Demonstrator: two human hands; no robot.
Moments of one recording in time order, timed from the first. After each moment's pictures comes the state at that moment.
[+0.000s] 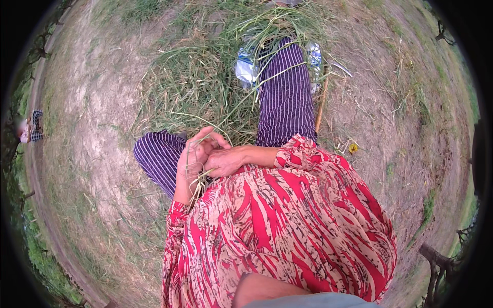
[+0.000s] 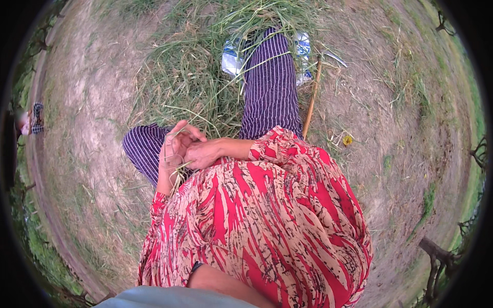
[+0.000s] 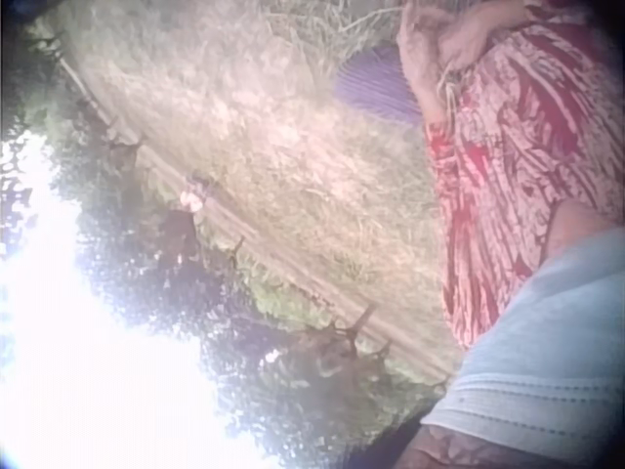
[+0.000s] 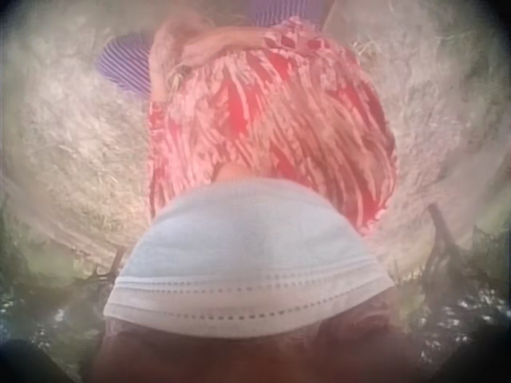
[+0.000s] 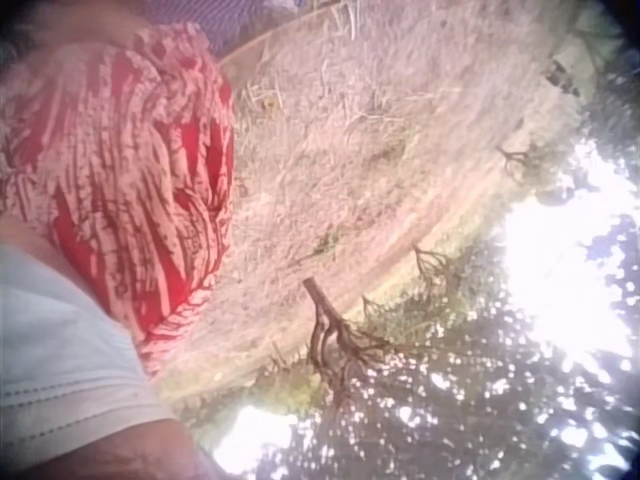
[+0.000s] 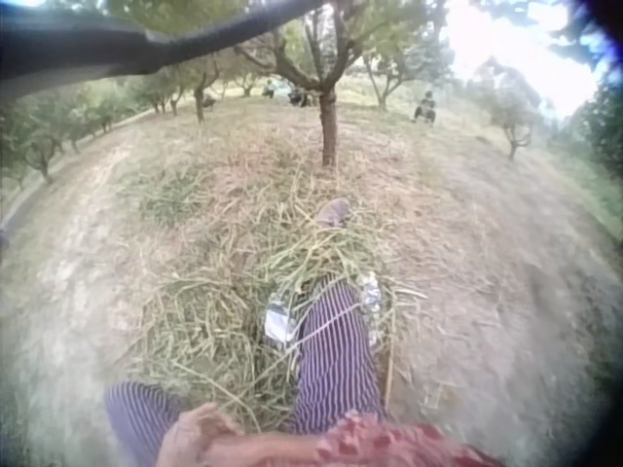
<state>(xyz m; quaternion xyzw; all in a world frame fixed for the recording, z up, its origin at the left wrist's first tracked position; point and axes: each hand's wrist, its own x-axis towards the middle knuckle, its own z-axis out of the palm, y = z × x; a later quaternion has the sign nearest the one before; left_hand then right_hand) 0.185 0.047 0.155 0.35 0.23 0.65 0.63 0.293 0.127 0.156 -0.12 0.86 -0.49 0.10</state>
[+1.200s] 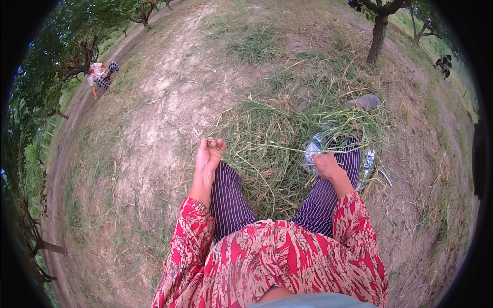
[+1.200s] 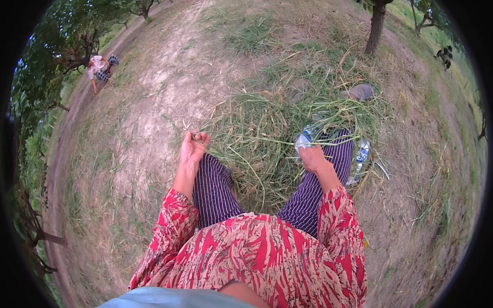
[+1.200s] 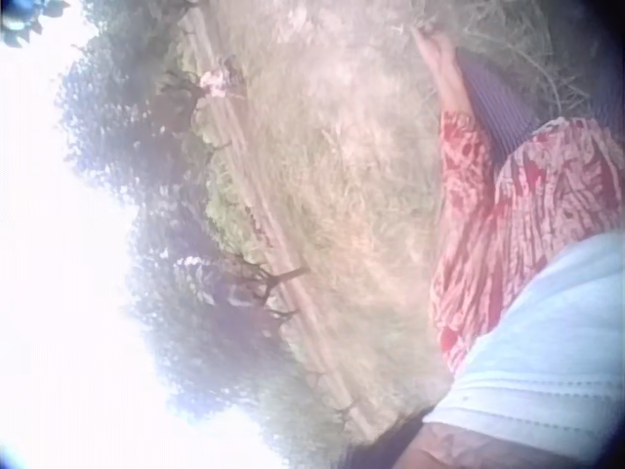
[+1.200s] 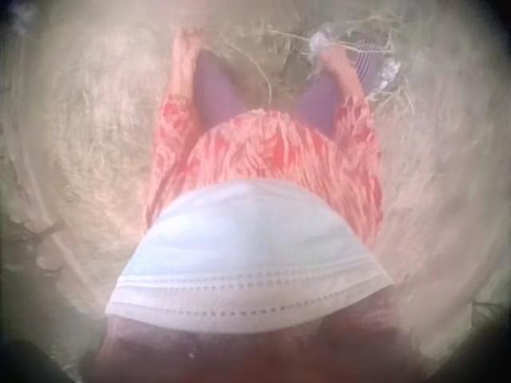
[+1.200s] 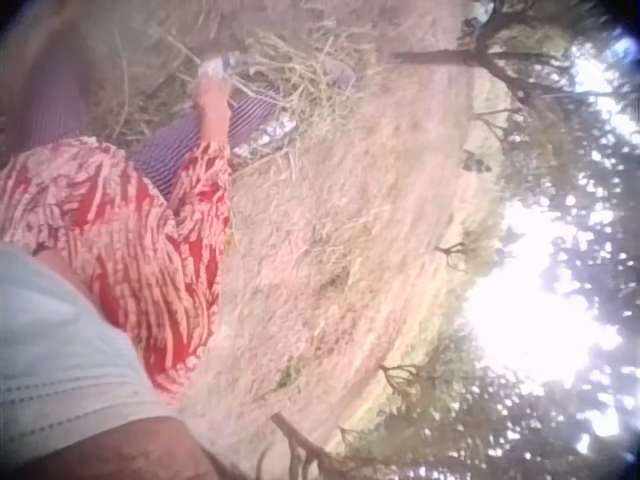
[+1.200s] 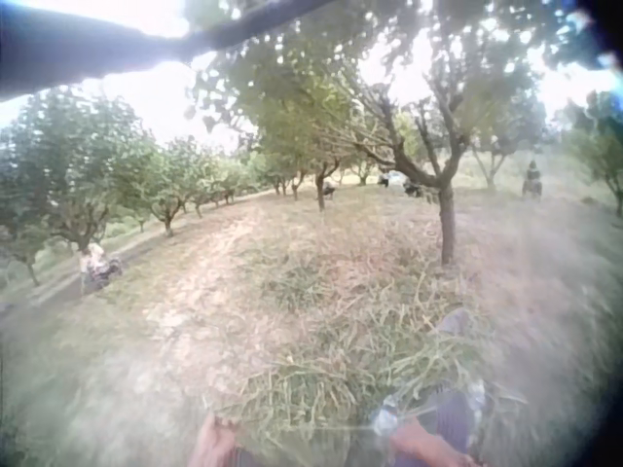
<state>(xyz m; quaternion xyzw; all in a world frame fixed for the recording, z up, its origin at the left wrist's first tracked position) 0.006 0.041 0.157 0.03 0.26 0.89 0.37 0.324 0.318 0.150 0.16 0.99 0.02 0.04</state>
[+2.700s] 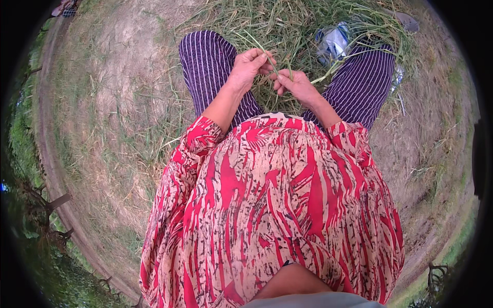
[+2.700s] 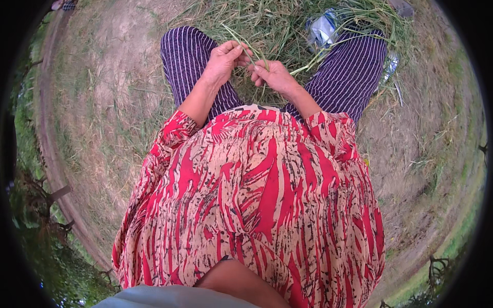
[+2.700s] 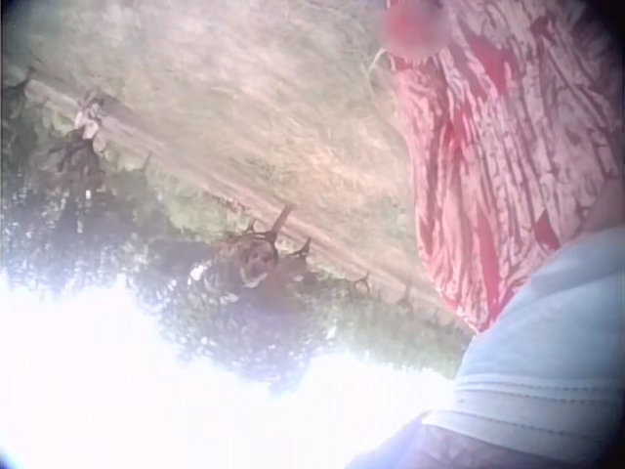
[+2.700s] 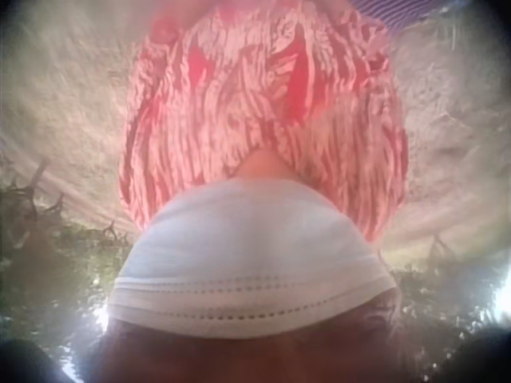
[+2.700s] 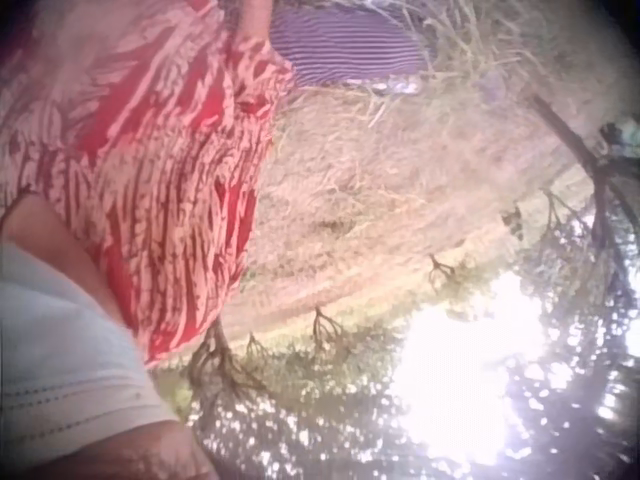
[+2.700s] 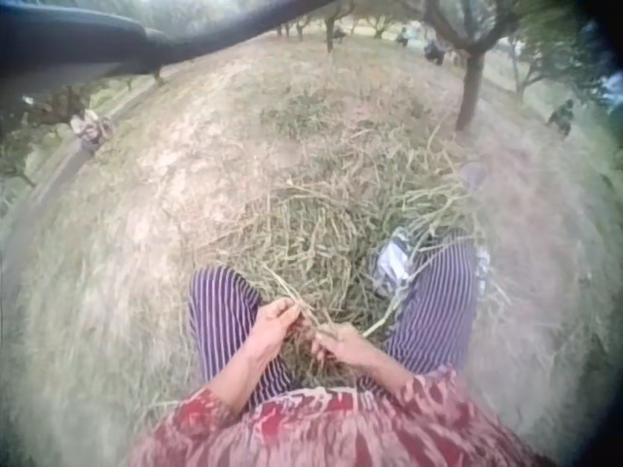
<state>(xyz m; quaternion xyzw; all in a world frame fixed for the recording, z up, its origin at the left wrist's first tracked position) 0.149 0.055 0.088 0.17 0.52 0.69 0.47 0.292 0.171 0.083 0.18 0.62 -0.76 0.04</state>
